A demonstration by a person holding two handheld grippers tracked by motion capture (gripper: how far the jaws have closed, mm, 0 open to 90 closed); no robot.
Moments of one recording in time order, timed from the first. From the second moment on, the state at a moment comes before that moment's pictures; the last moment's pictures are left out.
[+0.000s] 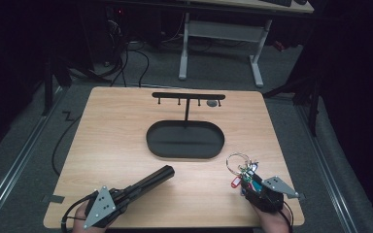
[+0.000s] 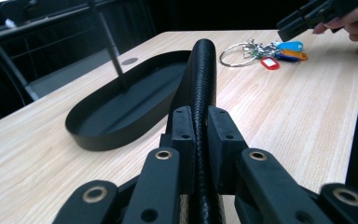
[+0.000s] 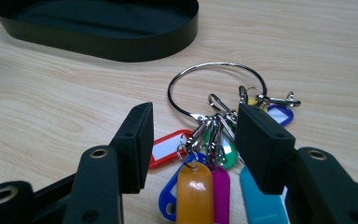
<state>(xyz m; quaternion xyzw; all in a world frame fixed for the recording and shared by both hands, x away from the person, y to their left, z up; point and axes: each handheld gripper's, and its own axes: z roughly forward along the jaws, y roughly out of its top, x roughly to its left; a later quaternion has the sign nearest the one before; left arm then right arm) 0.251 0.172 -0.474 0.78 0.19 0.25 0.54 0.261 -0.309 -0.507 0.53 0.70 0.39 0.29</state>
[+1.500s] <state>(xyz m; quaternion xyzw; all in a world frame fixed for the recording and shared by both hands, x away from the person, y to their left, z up) 0.280 0.188 -0.481 0.81 0.28 0.18 0.48 0.261 -0.310 -0.507 0.53 0.69 0.39 0.29</state>
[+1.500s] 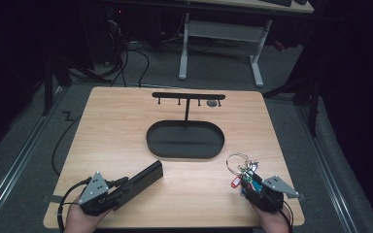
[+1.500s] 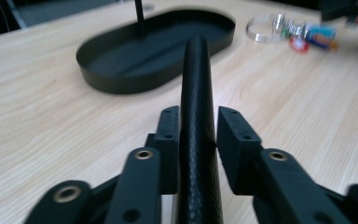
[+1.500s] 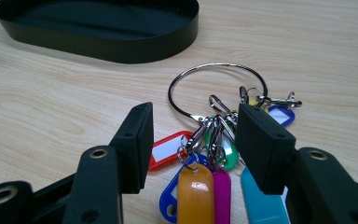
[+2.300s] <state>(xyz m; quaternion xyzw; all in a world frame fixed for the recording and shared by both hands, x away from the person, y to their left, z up) 0.294 0.159 -0.444 0.91 0.23 0.19 0.29 0.259 -0.316 -0.503 0.52 0.69 0.42 0.27</state>
